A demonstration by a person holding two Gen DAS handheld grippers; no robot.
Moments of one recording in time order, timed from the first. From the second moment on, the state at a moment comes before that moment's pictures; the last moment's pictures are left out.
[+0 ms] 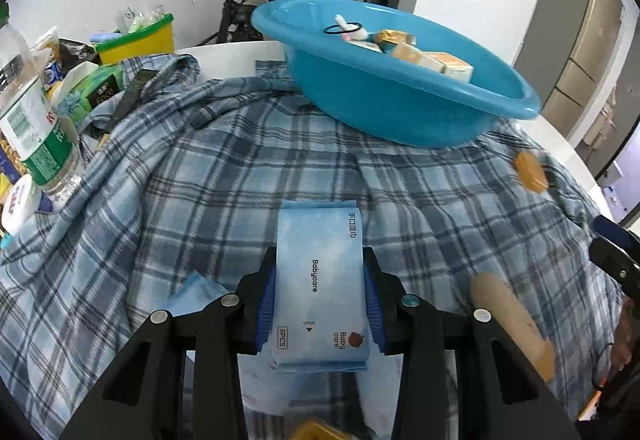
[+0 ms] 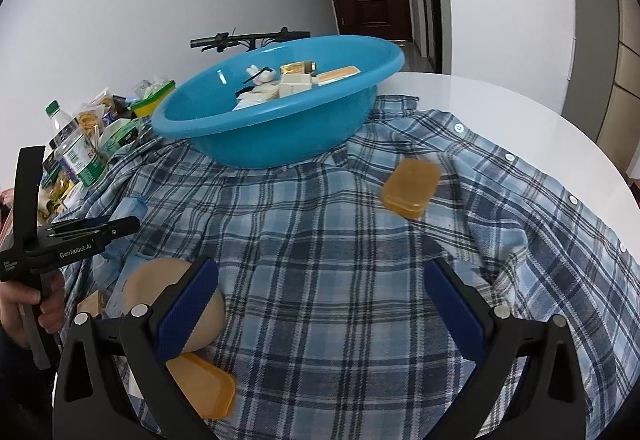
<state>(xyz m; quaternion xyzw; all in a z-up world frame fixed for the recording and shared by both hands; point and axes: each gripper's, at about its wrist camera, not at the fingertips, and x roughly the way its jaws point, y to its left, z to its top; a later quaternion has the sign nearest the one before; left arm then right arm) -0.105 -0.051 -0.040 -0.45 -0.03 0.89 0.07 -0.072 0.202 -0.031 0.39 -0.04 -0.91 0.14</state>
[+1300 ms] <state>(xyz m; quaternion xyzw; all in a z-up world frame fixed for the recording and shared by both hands) -0.070 -0.069 -0.023 -0.42 -0.05 0.90 0.06 -0.064 0.102 -0.056 0.43 0.02 -0.86 0.27</state>
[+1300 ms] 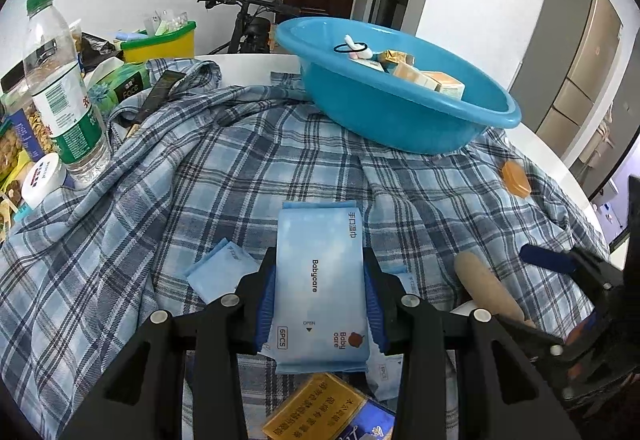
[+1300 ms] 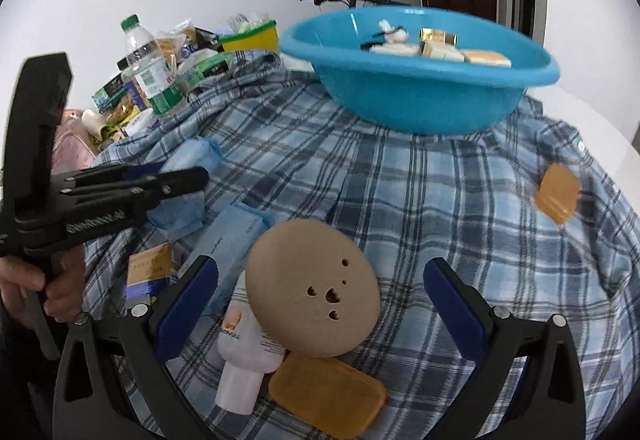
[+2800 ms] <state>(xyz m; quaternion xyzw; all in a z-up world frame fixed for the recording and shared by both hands) -0.070 -0.057 -0.020 -0.42 -0.05 0.90 0.06 -0.073 0.153 -0.052 0.40 -0.01 -0.90 0.20</state>
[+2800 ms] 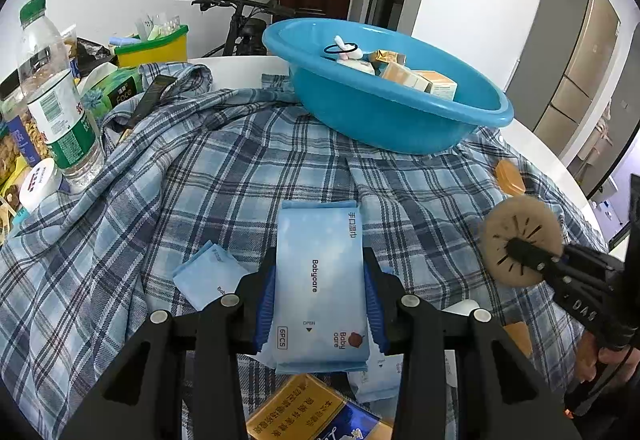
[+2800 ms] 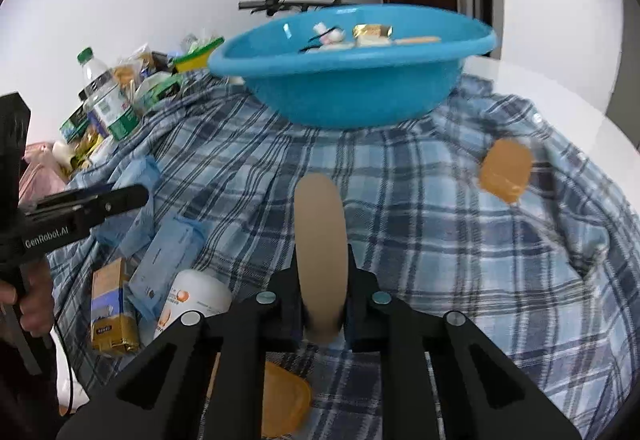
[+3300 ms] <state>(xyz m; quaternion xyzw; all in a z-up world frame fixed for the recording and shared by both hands) -0.064 -0.041 0.013 -0.34 -0.06 0.94 0.08 -0.057 0.173 0.002 0.29 0.00 -0.95 0.15</state>
